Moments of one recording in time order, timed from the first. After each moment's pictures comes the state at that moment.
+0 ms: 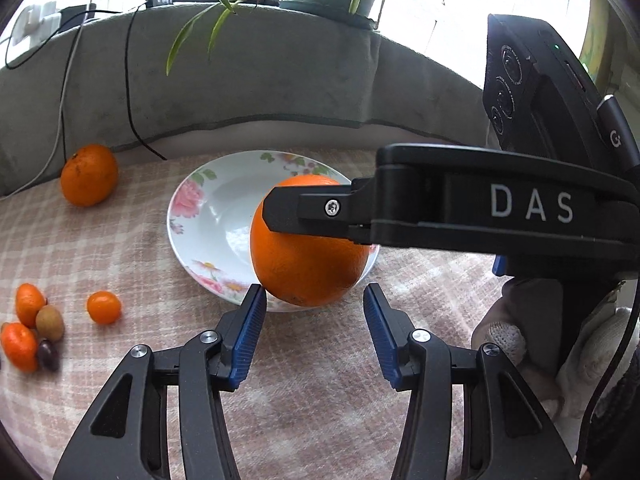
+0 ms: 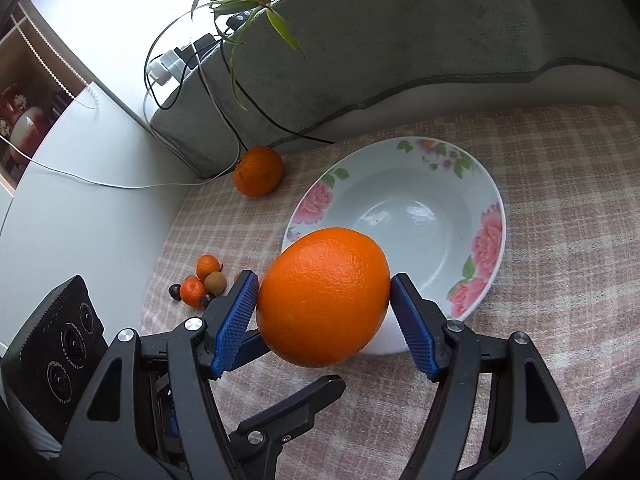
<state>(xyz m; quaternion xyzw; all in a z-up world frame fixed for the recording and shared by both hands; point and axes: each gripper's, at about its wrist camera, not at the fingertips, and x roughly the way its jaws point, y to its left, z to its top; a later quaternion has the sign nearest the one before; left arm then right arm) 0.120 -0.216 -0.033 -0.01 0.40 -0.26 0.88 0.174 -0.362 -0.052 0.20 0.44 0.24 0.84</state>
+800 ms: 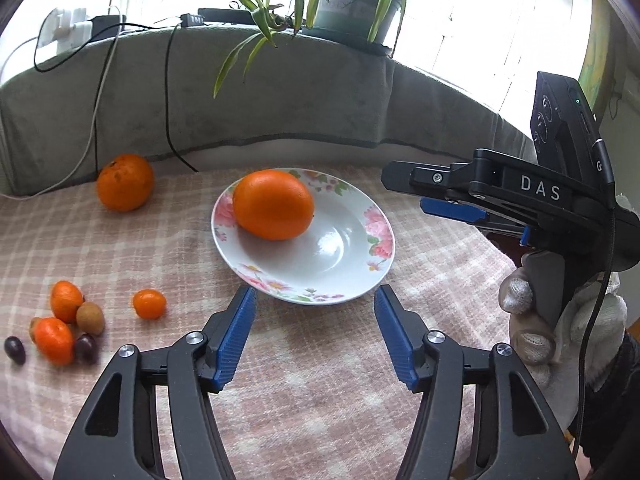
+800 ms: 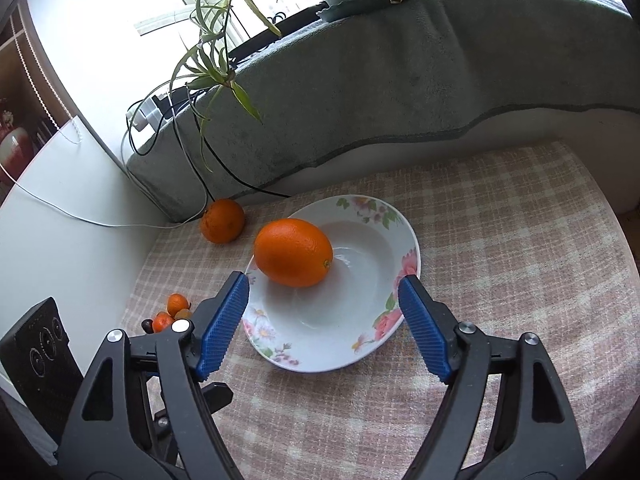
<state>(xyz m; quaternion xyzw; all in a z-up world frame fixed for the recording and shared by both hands) 0.104 -0.183 -0.017 -0.02 0.38 -0.25 0.89 0.154 -0.397 -0.029 0.19 0.37 0.16 0.89</state>
